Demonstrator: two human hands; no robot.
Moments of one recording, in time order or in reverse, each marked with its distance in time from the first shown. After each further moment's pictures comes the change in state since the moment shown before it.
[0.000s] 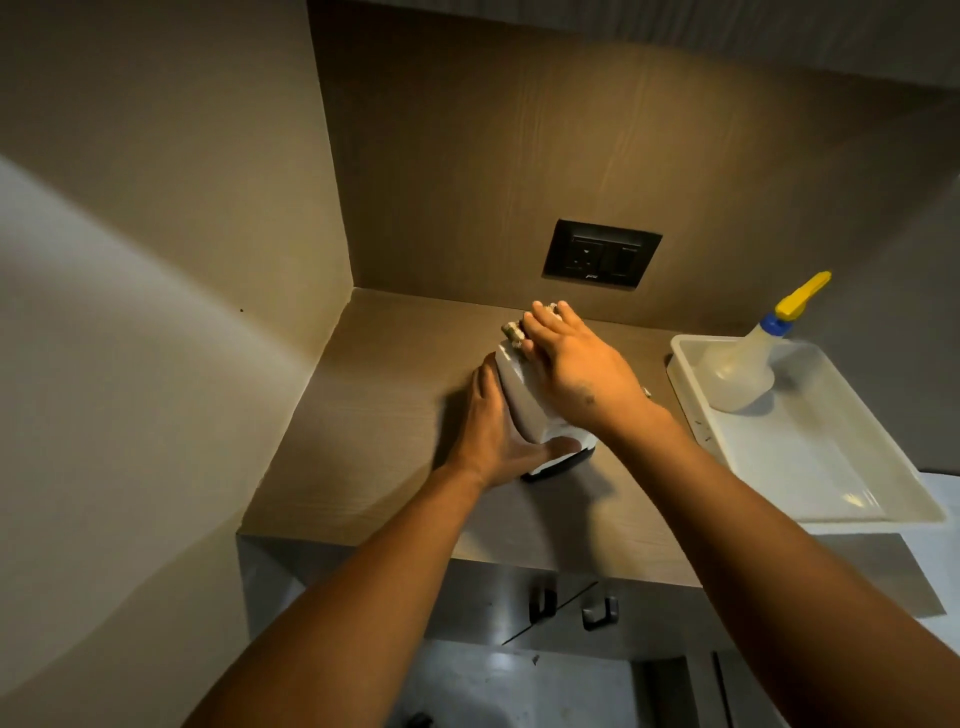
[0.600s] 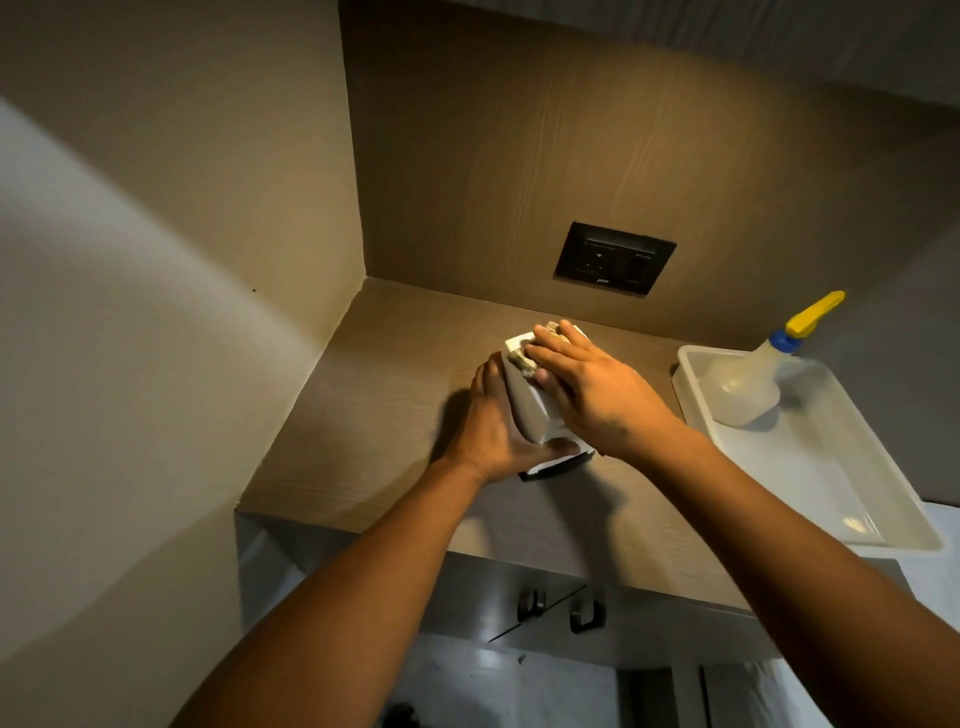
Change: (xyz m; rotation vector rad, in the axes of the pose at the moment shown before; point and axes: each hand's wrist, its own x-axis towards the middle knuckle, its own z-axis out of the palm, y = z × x) left_hand 0.000 0.002 -0.001 0.029 0.011 -0.005; right_hand -0.025 0.014 -0.011 -0.009 -0.063 -0.195
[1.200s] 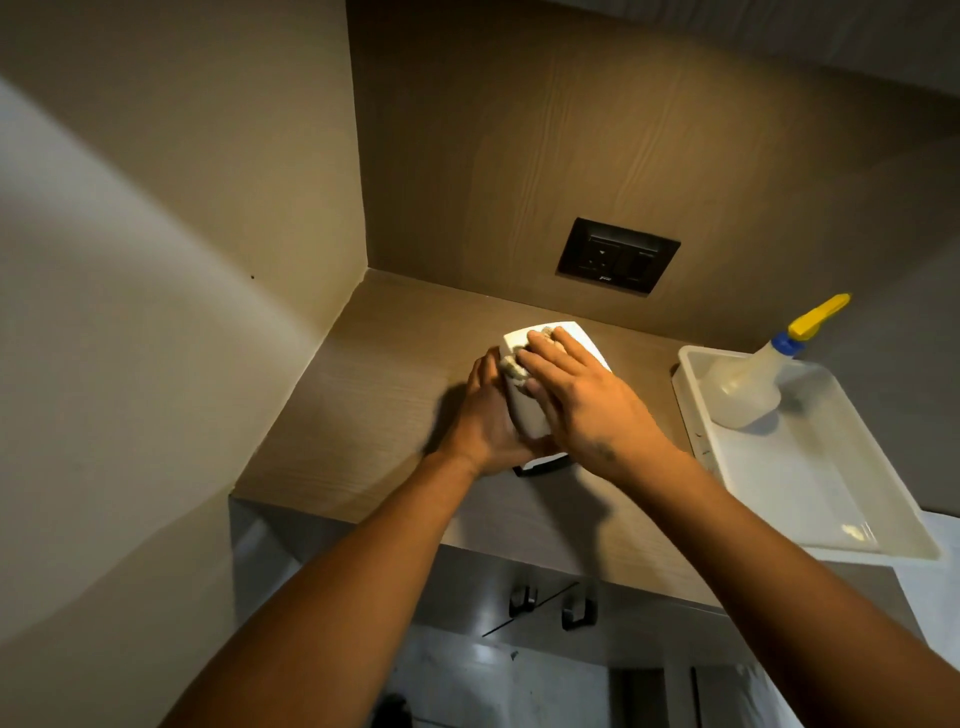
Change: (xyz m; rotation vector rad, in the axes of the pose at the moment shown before) left_hand 0.003 -0.001 0.001 0.009 0.024 0.087; right_hand -0.013 -0.006 0.014 -0.016 0.087 -0.070
